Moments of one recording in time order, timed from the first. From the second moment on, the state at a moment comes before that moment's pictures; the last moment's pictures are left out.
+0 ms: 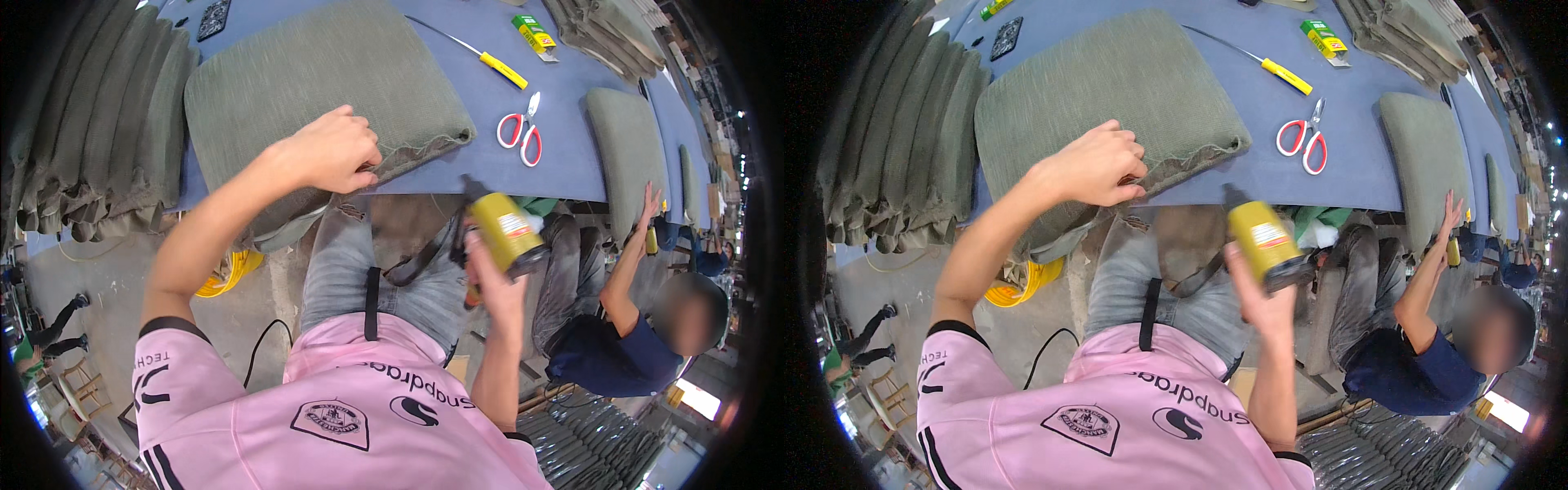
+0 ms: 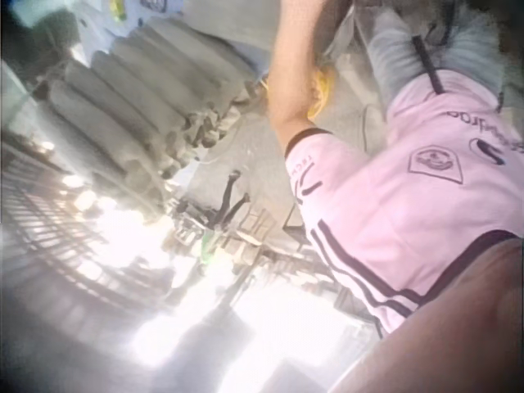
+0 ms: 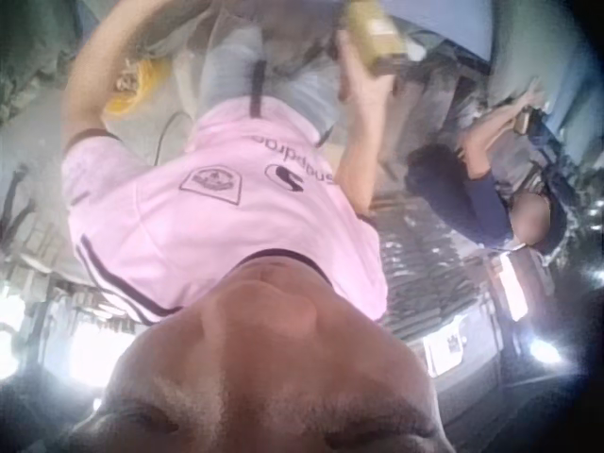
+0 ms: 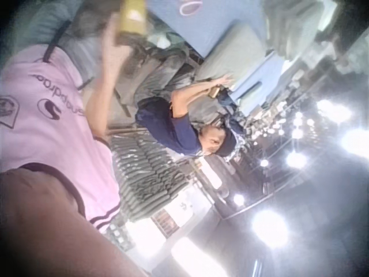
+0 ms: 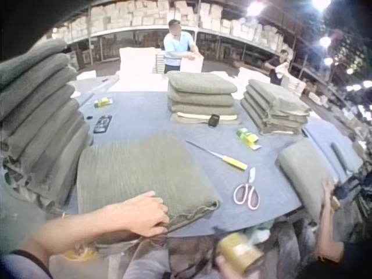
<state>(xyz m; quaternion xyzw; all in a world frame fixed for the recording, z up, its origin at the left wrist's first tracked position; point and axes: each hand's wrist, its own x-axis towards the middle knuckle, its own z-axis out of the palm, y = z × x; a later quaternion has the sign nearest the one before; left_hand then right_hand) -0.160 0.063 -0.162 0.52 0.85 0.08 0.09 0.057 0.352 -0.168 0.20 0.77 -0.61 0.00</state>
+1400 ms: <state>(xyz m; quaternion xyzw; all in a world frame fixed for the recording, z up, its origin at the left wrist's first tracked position) -0.190 0.049 -0.202 0.54 0.77 0.33 0.09 0.022 0.246 -0.197 0.06 0.86 -0.50 0.06</state>
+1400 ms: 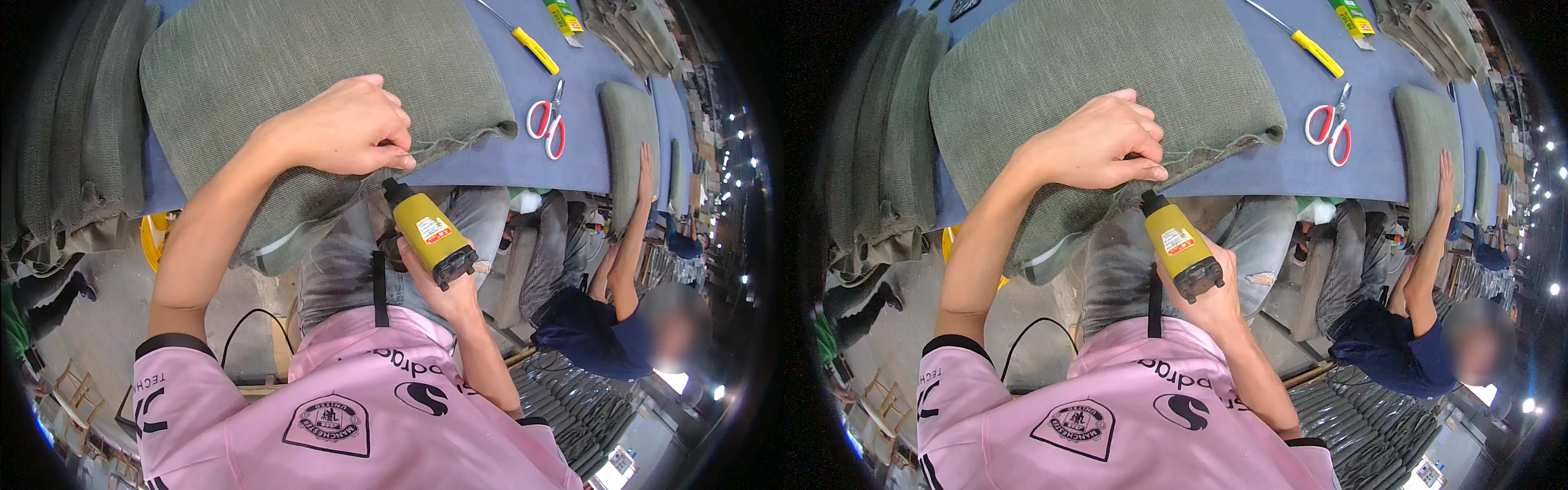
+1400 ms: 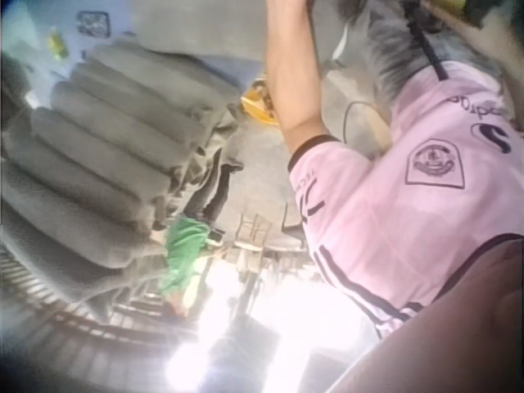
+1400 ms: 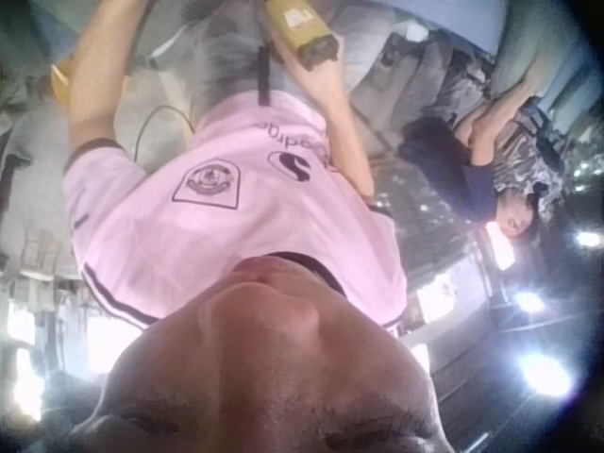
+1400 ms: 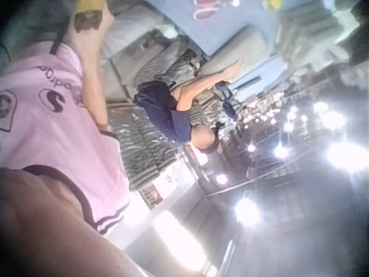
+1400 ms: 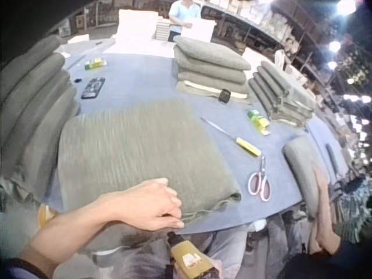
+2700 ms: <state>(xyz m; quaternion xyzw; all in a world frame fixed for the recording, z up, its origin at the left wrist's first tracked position) -0.193 0.068 -0.197 0.52 0.78 0.32 0.16 -0.002 0.311 -0.182 -0.09 0.91 -0.40 0.06</state>
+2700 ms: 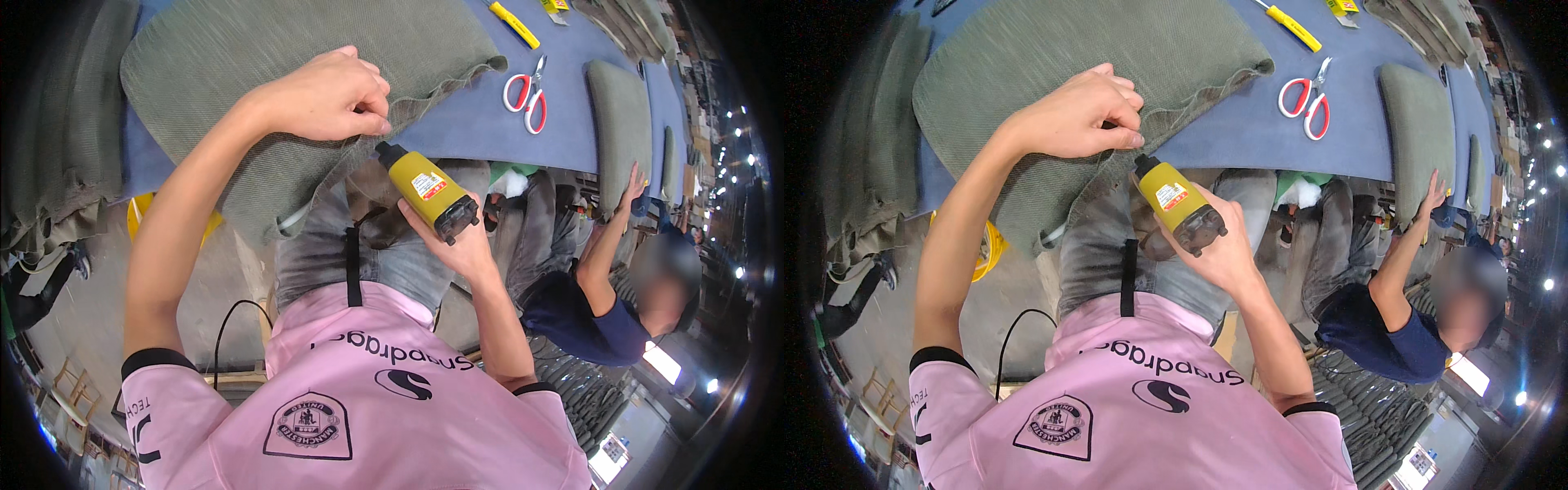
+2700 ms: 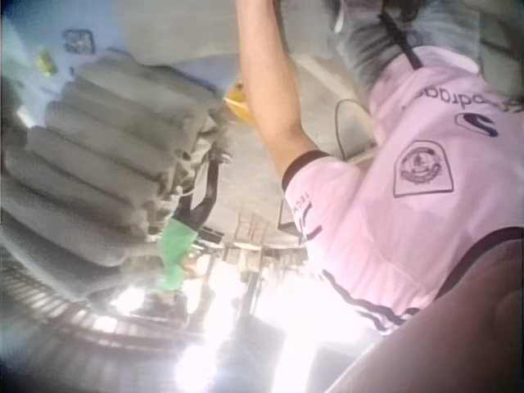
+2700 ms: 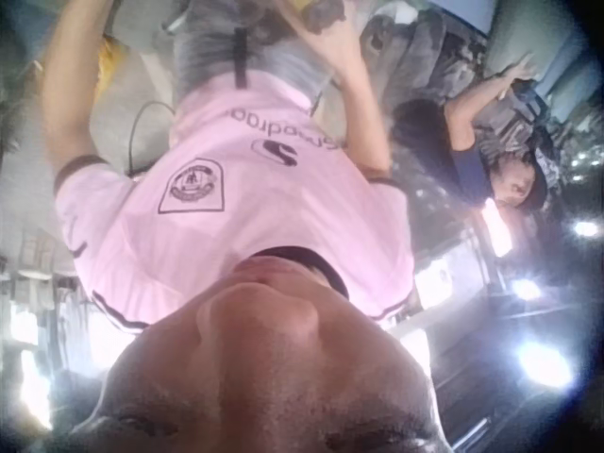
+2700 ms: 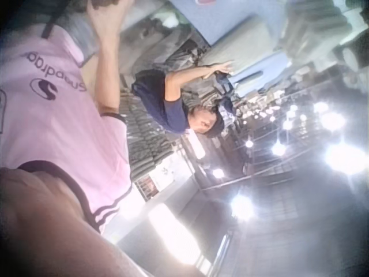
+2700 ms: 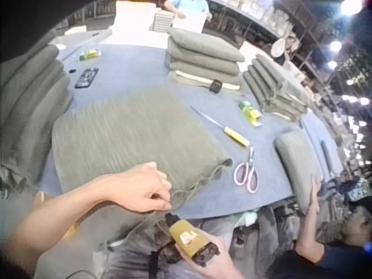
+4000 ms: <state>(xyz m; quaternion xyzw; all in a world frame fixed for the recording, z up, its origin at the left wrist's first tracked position) -0.152 0.060 -0.175 0.54 0.82 0.19 0.02 0.021 0.306 -0.190 -0.02 0.86 -0.51 0.08</state>
